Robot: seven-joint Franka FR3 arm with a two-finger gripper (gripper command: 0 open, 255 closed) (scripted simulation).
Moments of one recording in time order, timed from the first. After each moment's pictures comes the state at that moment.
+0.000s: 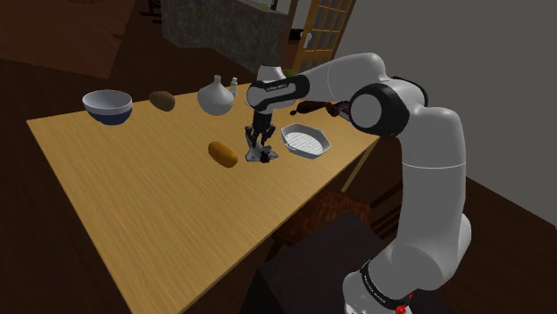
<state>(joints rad) 0.02 0.62 -0.03 -1.56 0.01 2.09 0.14</state>
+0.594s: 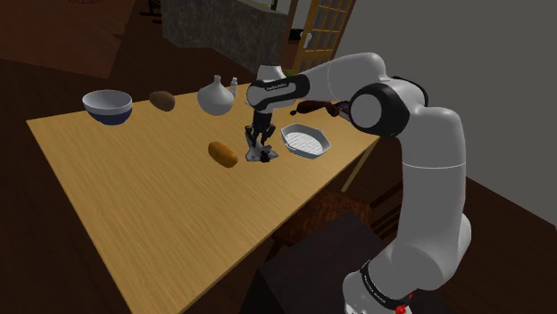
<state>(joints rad) 0.02 0.62 -0.03 -1.55 0.01 2.08 0.14</state>
